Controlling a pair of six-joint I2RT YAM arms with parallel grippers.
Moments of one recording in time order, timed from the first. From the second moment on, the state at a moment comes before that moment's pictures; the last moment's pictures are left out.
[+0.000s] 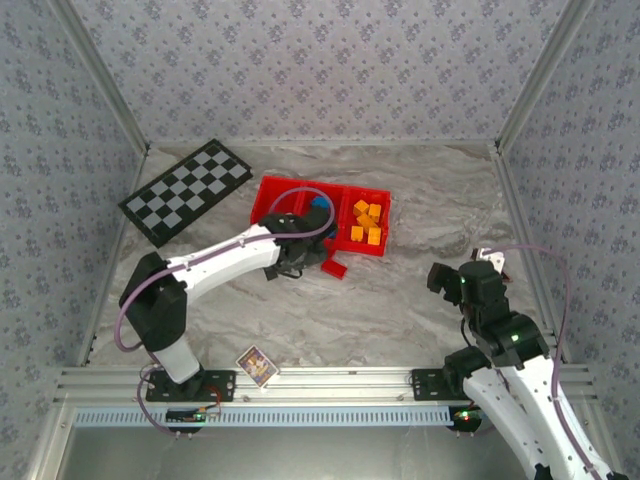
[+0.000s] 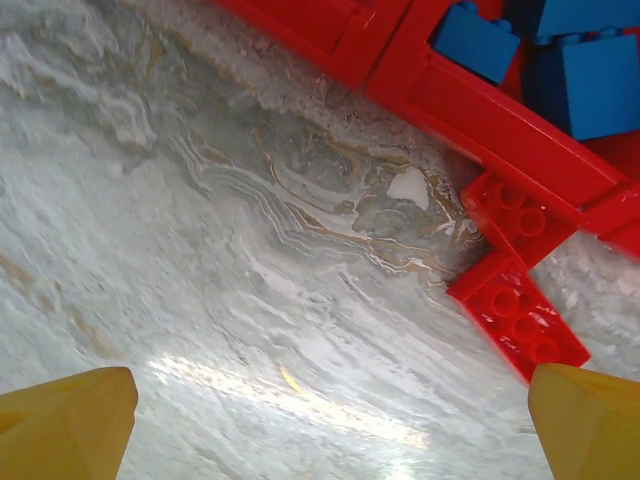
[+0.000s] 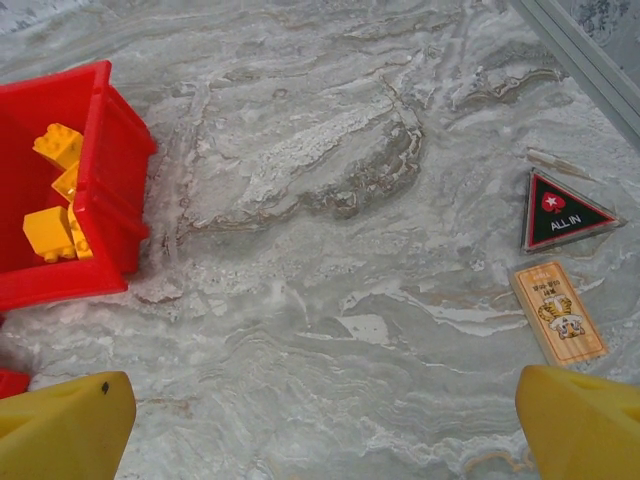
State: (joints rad) left arm -0.90 1.70 1.36 -0.98 -0.32 -1.26; right arm 0.35 0.45 0.66 -0.92 0.37 0.54
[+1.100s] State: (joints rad) left arm -1.02 2.20 1.73 -1.00 -0.26 -1.66; right arm 0.37 0.40 0.65 -0.88 0.27 0.53
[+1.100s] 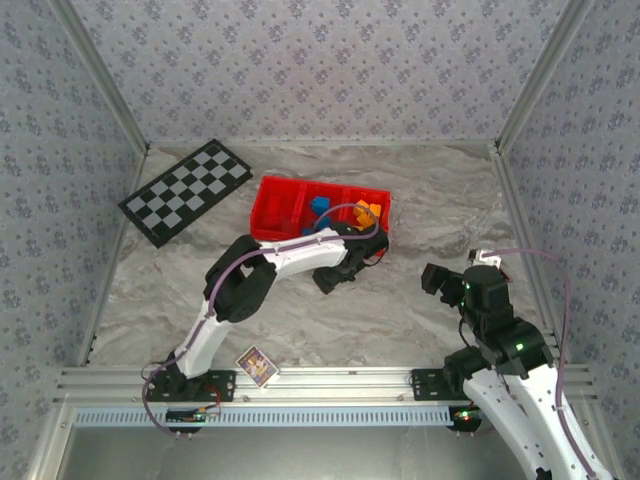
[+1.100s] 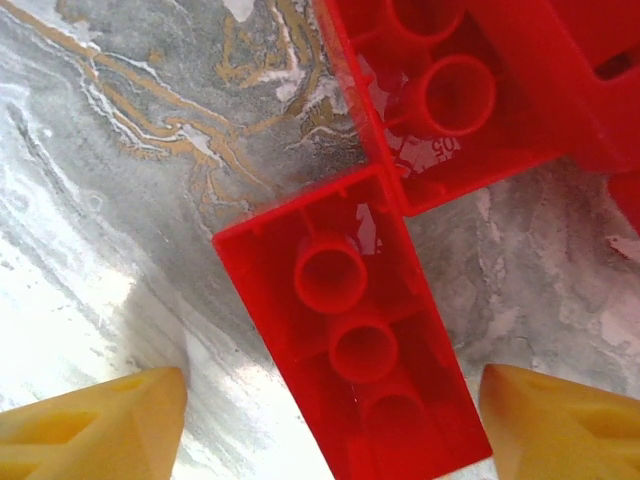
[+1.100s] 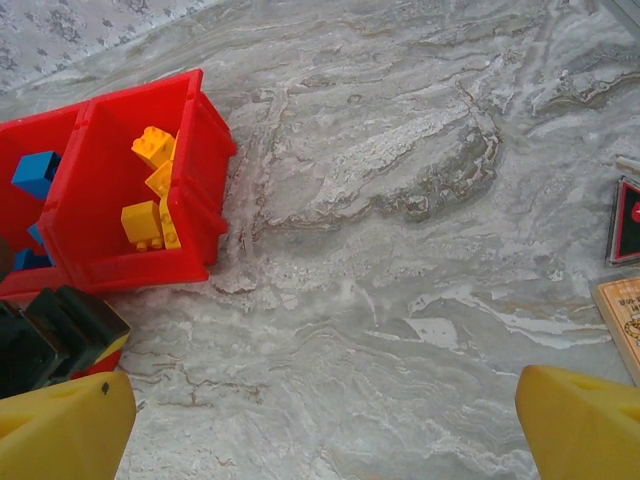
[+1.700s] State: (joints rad) left arm -1.01 2.09 1.52 -0.85 -0.26 -1.67; right arm 0.37 0.40 0.63 -0.85 0.26 0.53
